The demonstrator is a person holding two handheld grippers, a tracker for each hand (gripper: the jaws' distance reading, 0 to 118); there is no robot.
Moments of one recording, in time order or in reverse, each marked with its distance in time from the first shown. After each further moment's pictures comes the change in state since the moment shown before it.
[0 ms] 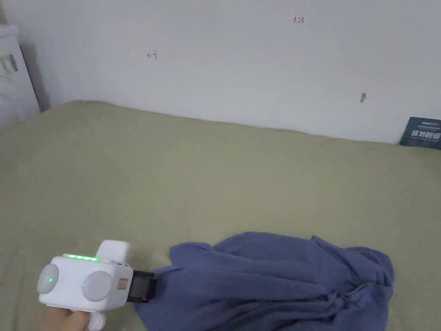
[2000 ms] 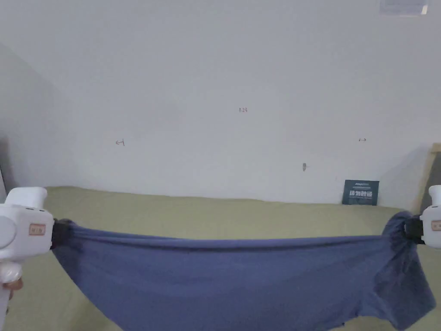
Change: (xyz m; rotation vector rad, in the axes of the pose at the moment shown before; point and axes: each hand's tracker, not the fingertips) left arm -0.036 0.105 0.254 0.448 0.024 0.072; right arm 0.178 0.257 0.002 0.091 -0.102 -0.043
